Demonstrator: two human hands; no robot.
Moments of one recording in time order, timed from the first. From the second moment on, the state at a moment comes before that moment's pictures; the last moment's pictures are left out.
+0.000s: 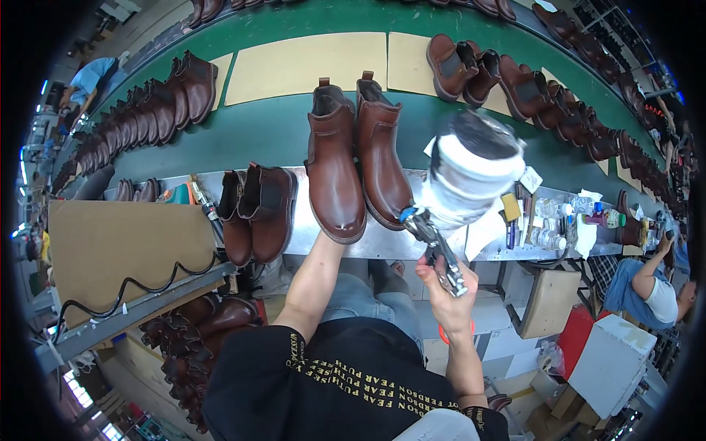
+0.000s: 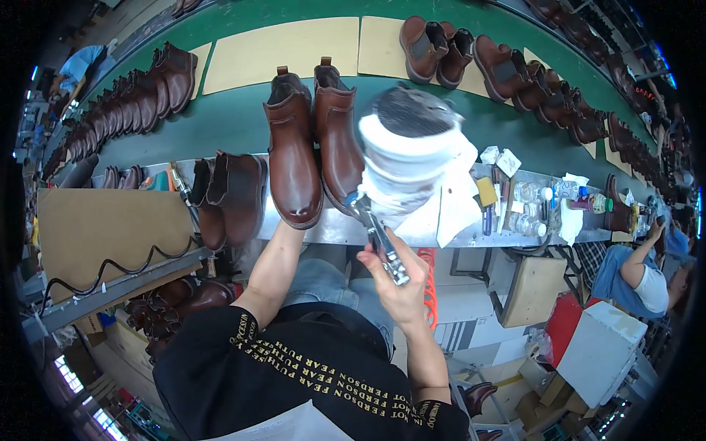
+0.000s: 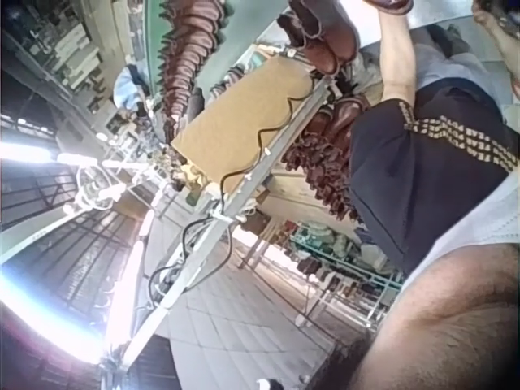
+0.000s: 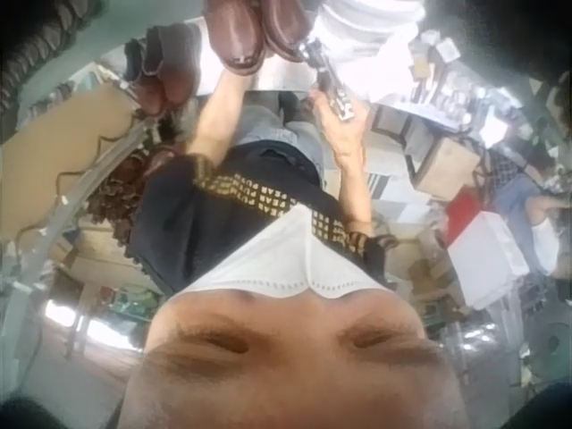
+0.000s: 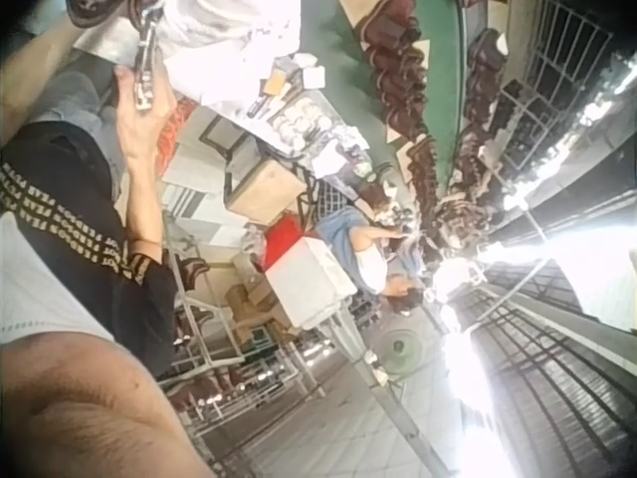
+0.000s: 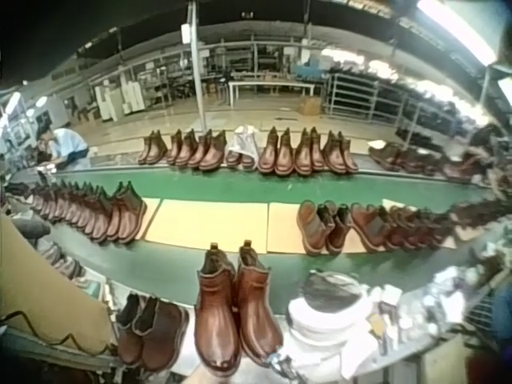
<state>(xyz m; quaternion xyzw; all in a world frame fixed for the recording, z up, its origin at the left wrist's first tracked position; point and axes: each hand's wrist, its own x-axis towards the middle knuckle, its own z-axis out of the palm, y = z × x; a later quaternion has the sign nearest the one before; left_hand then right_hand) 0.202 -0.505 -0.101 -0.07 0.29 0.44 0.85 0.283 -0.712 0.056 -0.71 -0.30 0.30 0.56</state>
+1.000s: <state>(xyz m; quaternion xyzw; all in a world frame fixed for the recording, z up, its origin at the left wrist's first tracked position) -0.201 -0.219 -0.038 0.64 0.49 0.44 0.39 0.388 -0.741 -0.154 -0.80 -0.12 0.26 0.52</state>
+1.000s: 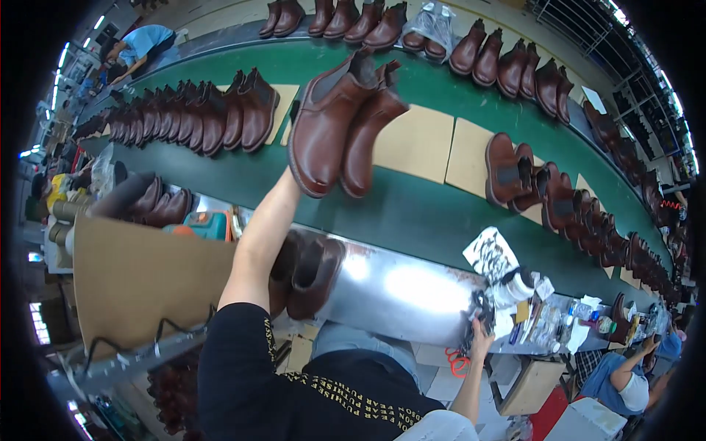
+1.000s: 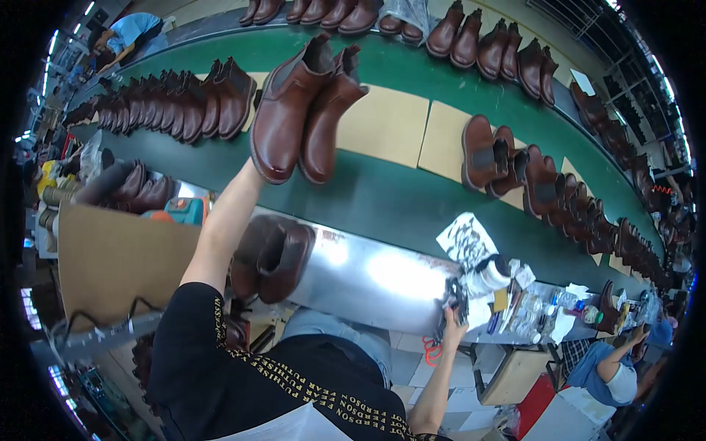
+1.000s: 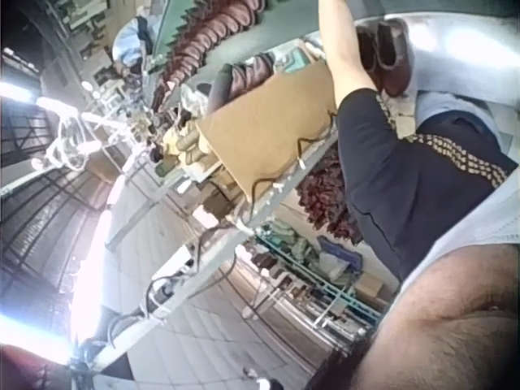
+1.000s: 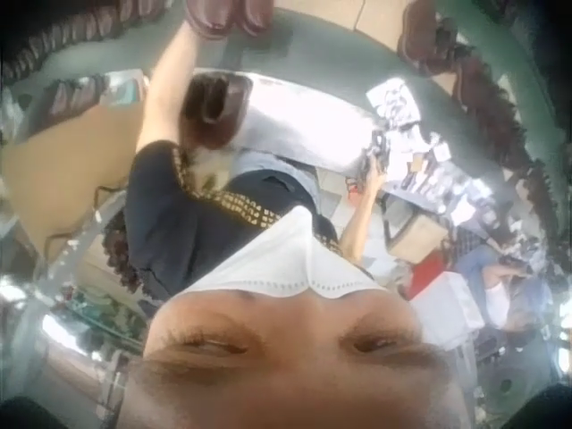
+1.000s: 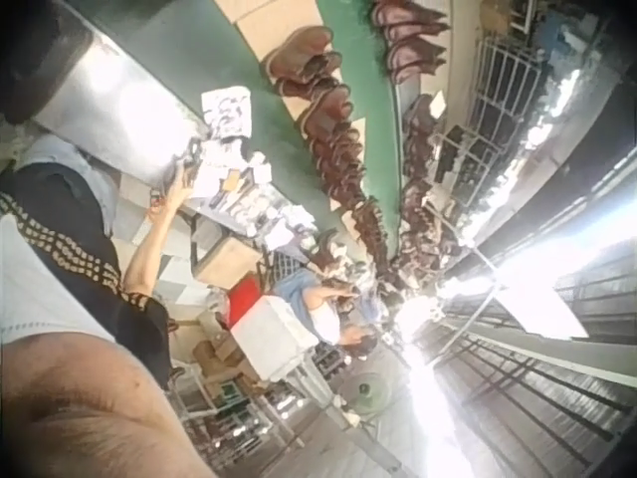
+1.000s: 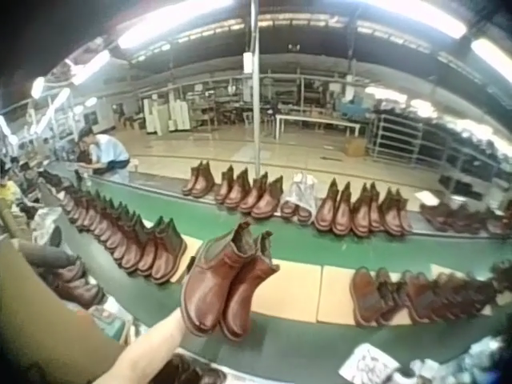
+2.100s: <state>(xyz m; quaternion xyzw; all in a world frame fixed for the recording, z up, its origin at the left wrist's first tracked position) 0.134 -0.200 0.025 0.81 0.29 0.36 0.35 0.573 -0.439 -0.071 -0.84 -0.53 0.00 0.11</state>
